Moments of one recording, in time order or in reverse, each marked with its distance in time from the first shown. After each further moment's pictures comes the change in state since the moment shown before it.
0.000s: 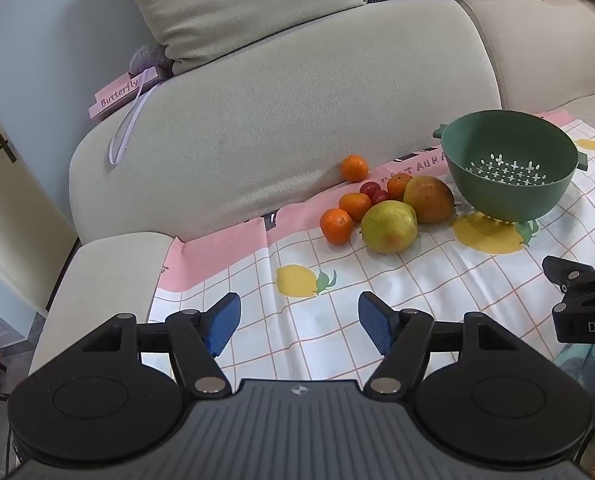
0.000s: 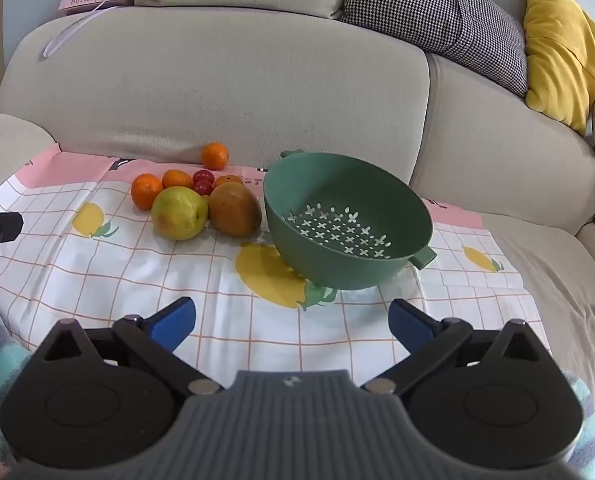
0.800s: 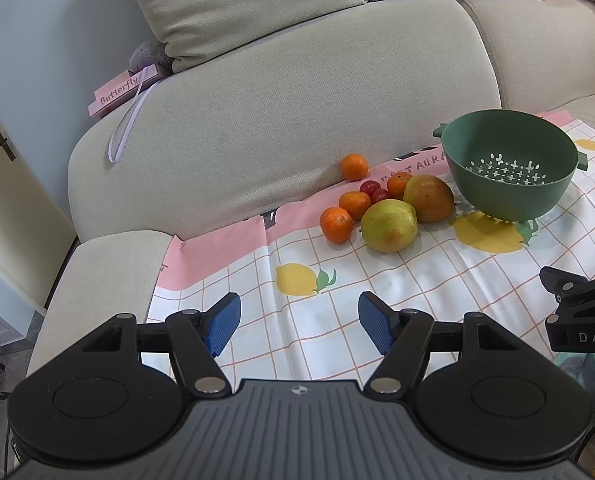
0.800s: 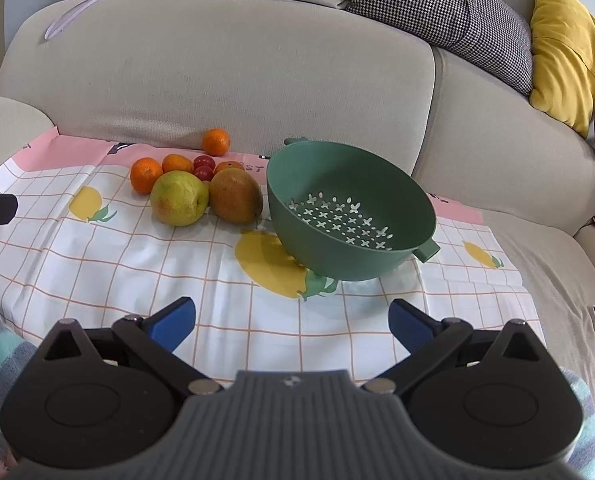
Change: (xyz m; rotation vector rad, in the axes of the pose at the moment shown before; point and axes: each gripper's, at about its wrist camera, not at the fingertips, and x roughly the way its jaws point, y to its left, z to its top) left arm 0.000 0.000 -0.003 -0.003 -0.001 -0.002; right arm 0.006 0.009 -0.001 -0.030 0.024 -0.013
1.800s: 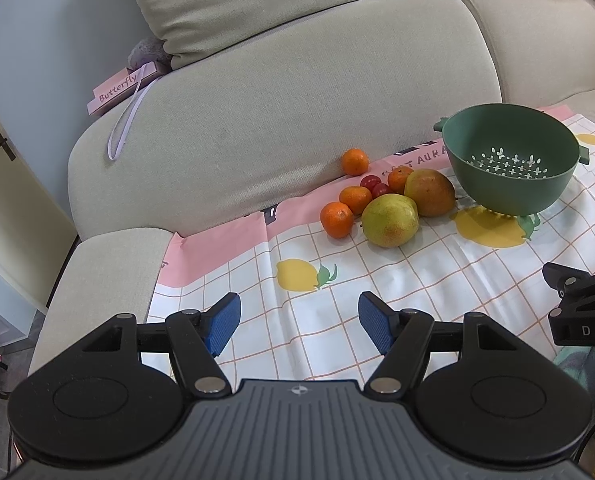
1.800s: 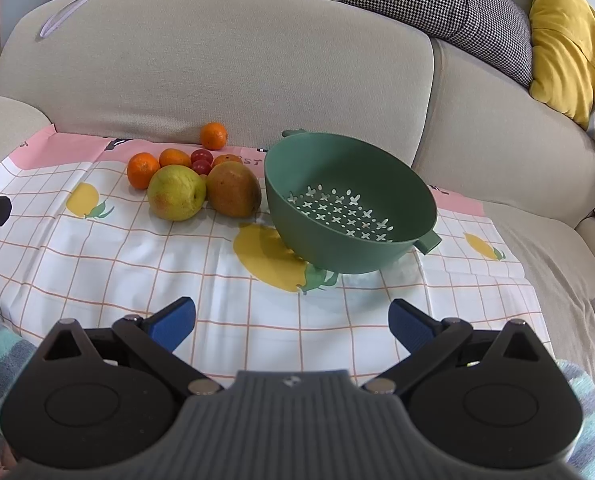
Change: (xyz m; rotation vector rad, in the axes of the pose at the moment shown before) left arm 0.003 0.002 -0.003 0.003 0.011 -0.001; right arm 0.004 -0.001 -0.002 0.023 -0.030 -0.003
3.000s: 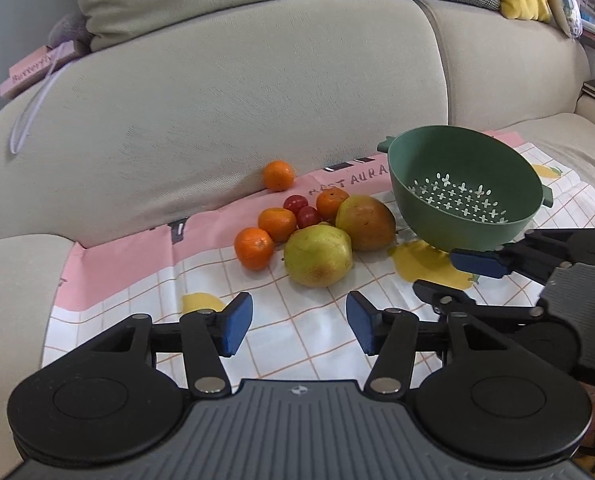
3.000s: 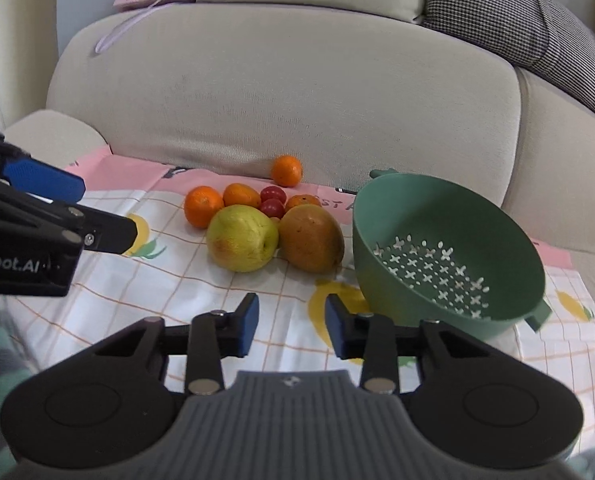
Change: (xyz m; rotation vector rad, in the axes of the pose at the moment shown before) left arm 0.065 -0.007 0.039 -0.051 0.014 -0.288; right arm 0.072 0.028 0.020 -0.063 -0.056 0.224
